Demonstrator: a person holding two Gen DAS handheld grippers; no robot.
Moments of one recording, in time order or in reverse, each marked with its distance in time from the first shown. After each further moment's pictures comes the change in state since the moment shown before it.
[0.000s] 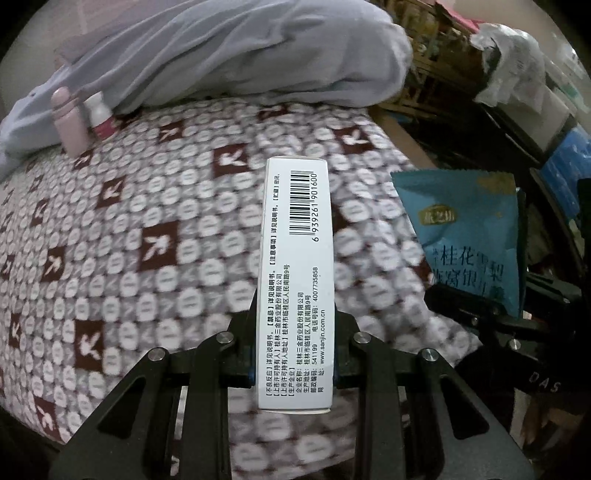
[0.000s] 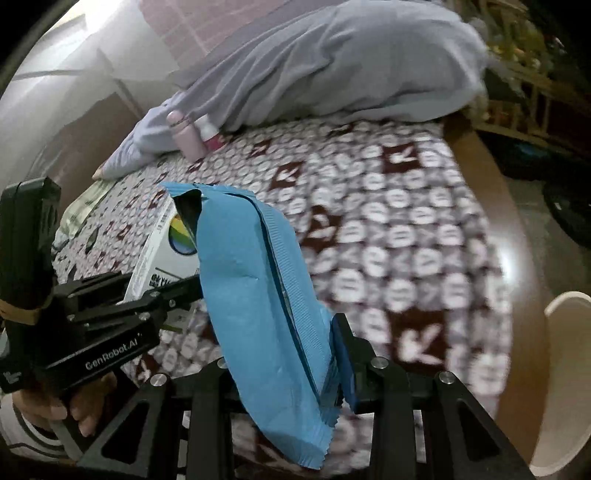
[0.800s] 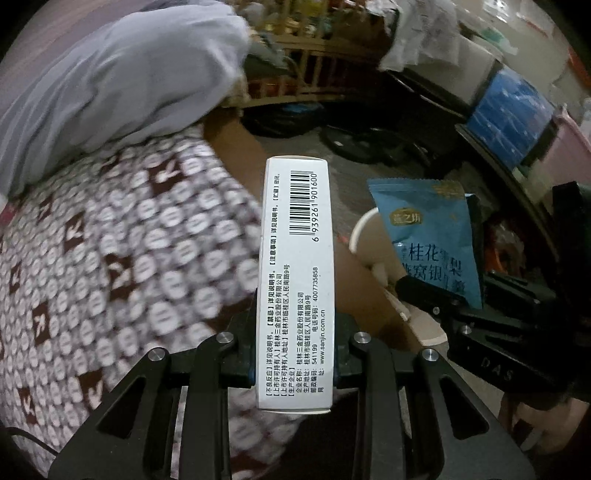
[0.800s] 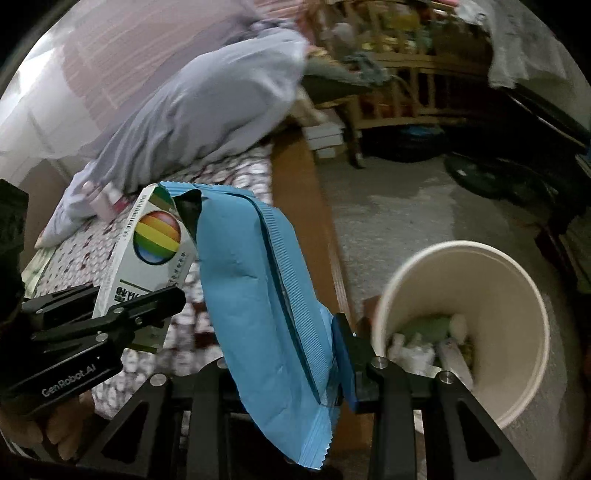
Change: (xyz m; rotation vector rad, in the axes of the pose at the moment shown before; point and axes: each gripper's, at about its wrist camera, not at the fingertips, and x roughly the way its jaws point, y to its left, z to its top) left arm 0.020 -0.174 0.030 0.236 0.003 -0.195; right arm -0.092 -0.137 -0.047 0.241 -0.112 -0.240
